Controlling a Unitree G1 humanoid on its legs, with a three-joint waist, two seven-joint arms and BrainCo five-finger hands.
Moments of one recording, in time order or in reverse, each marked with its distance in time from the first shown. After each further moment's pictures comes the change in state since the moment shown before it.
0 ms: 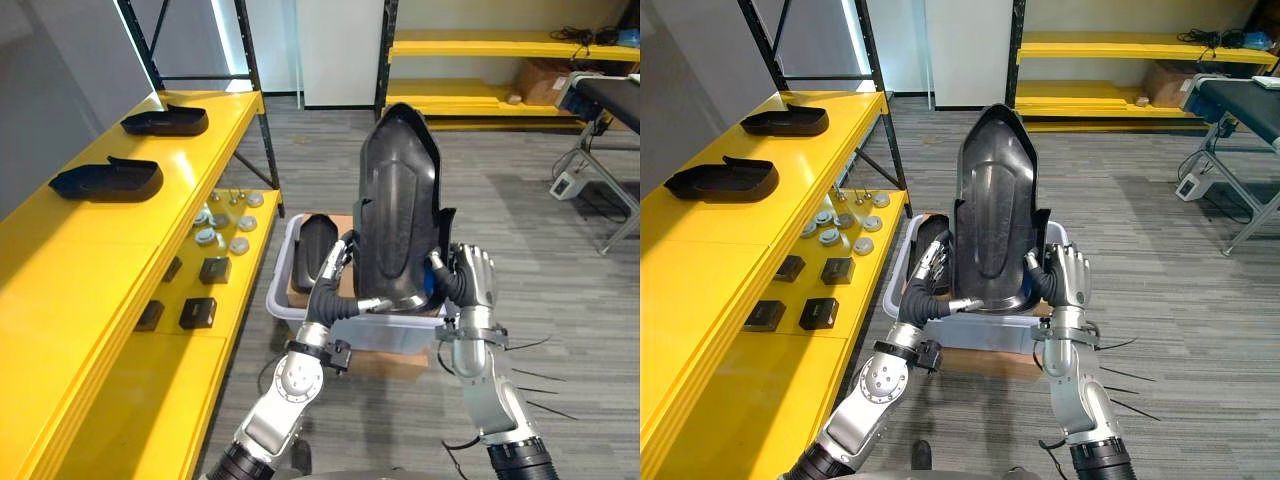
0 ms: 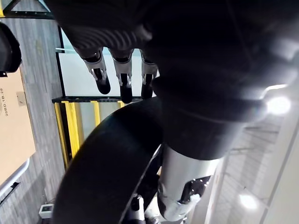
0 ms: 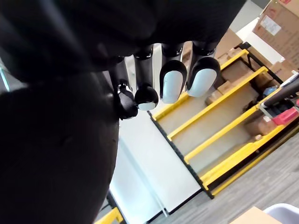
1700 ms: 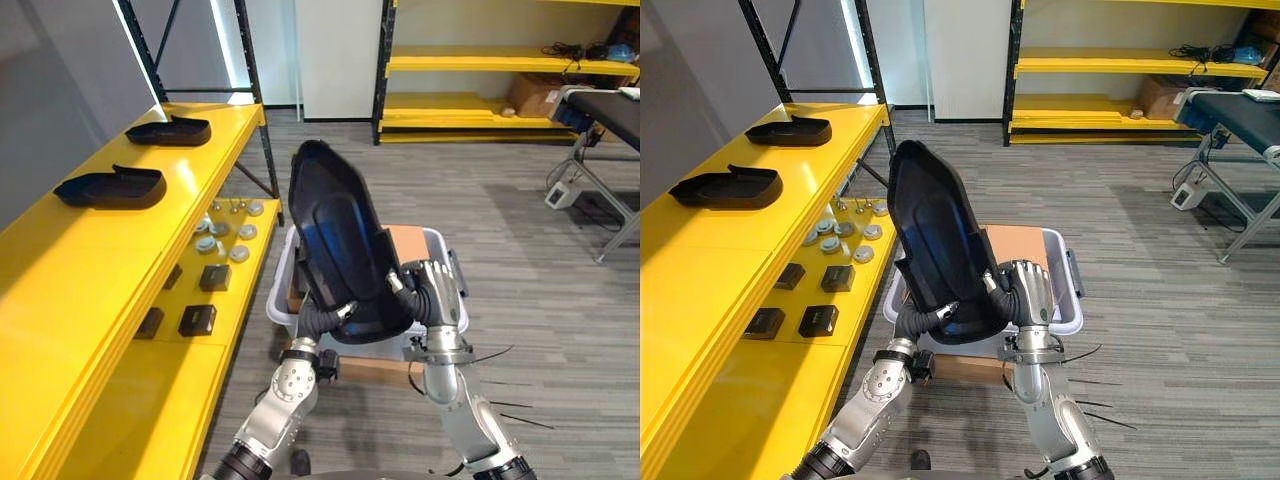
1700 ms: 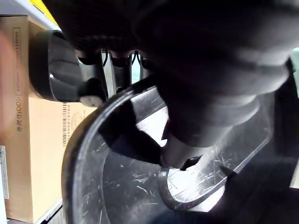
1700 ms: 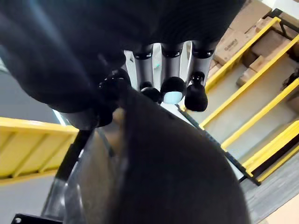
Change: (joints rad) left arm 0.000 0.006 0.038 0.184 -0.070 0.077 0.109; right arm 0.079 0.010 0.196 -0.120 0.129 -0.104 -0.068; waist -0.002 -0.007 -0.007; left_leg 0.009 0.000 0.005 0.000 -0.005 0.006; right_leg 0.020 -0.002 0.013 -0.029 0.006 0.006
